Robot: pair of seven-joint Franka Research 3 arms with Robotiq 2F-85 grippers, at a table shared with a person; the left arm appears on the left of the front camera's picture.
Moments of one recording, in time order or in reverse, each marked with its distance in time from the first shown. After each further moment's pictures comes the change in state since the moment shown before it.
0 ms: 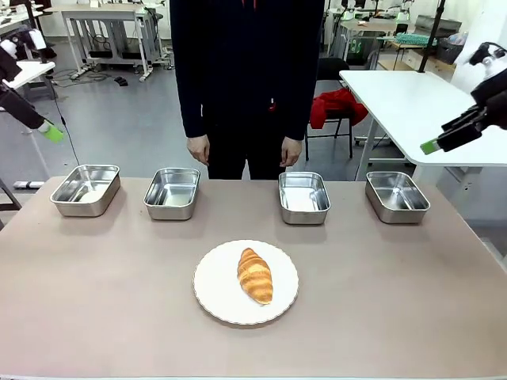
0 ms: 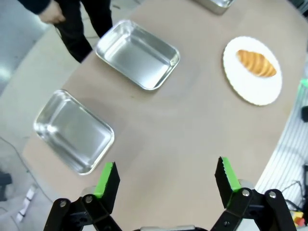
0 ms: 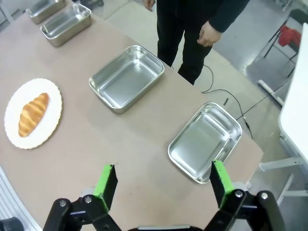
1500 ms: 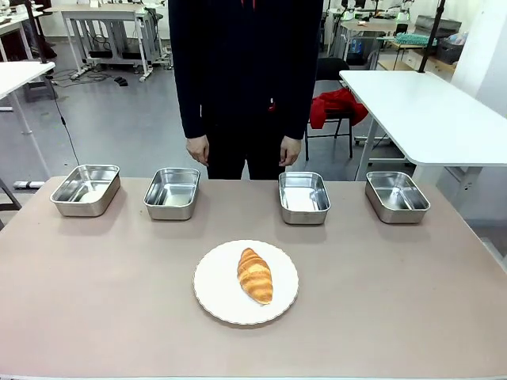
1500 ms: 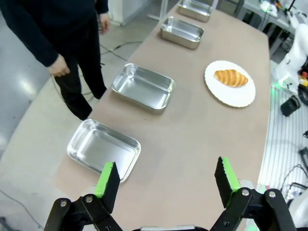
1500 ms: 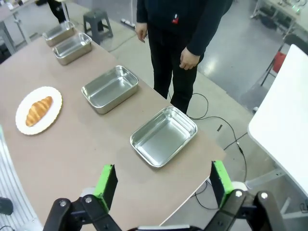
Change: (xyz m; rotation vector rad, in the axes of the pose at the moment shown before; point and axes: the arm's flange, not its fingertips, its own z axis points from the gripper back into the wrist) left arm -0.067 0.095 0.107 -0.140 -0.298 -0.165; right arm -0.073 -0.134 0.113 0.066 -0.212 0.009
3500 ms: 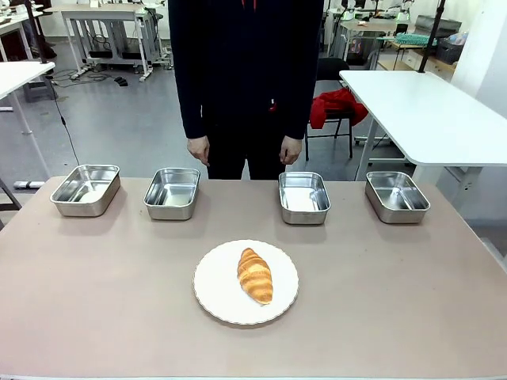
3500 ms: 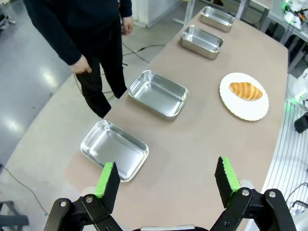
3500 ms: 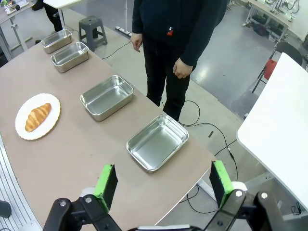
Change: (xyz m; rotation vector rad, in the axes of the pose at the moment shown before) left arm 0.023 -0.038 0.014 0.137 -0.011 0.038; right arm 0.019 0.008 0.030 -0.041 -0.032 0.021
